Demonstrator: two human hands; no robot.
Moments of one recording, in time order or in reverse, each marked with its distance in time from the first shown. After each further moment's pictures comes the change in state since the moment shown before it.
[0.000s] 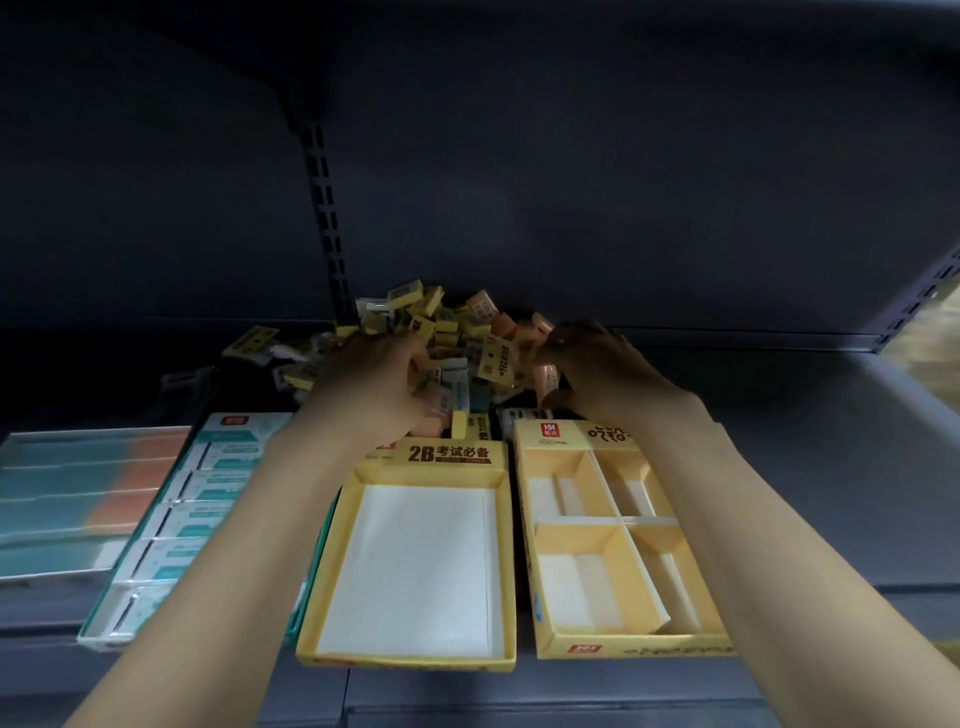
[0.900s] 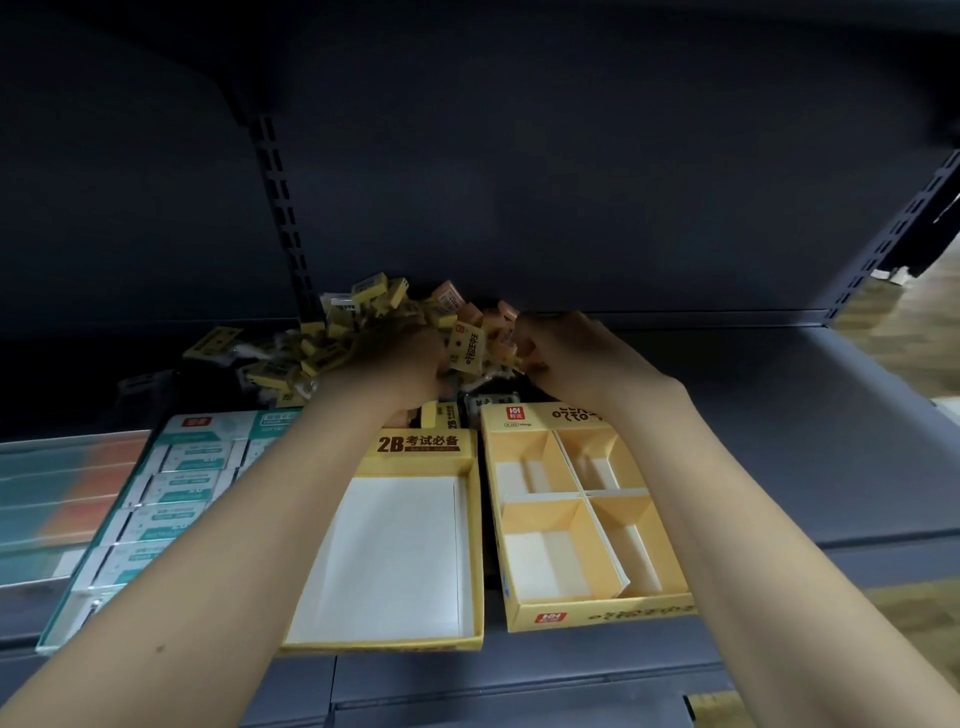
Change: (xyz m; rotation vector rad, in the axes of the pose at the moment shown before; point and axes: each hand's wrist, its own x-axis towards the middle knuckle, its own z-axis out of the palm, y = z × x) left_hand 0.035 0.034 0.026 0.218 -0.208 0.140; right_hand -0.021 -0.005 -0.014 0.174 0.025 0.085
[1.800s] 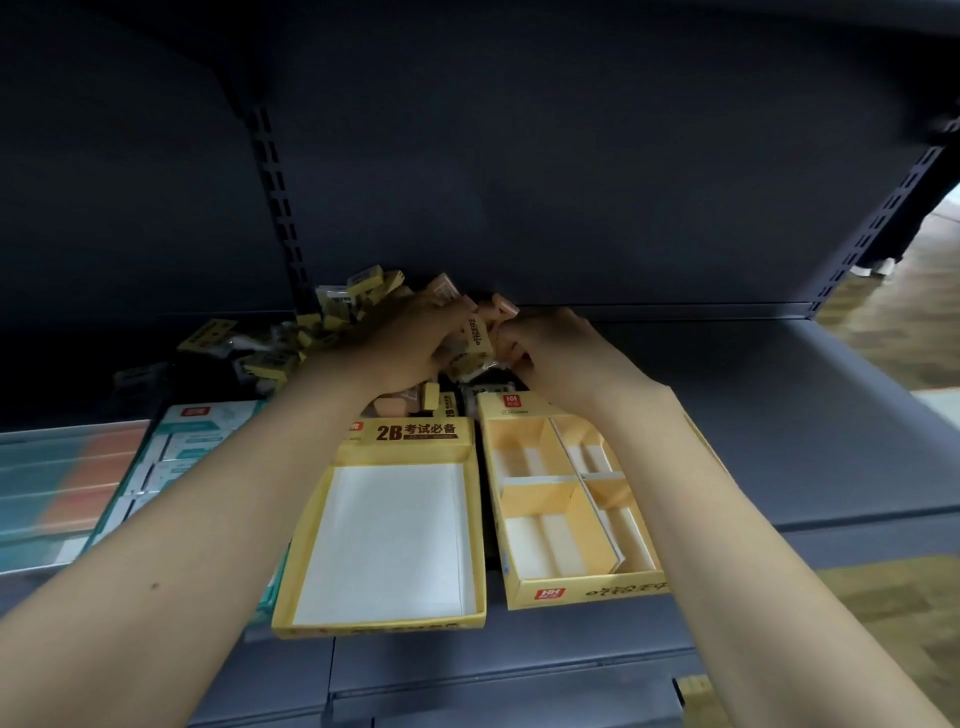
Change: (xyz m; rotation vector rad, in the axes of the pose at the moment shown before) left_hand 0.006 -0.011 -0.003 0.001 0.230 0.329; right_hand -0.009 -0.017 0.004 0.031 0.045 -0.002
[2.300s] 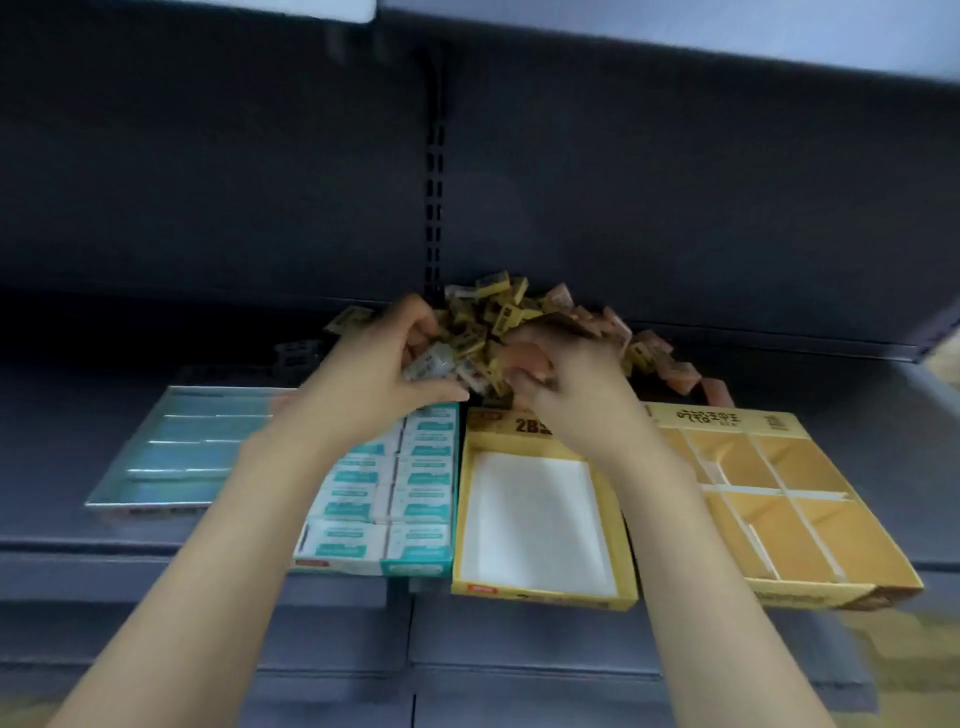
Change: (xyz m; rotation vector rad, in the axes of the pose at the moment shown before) left_hand -0.138 -0.056 -0.053 -0.466 0.282 -0.303; right_hand -0.003 -0.119 0.013 0.411 0.262 -0.093
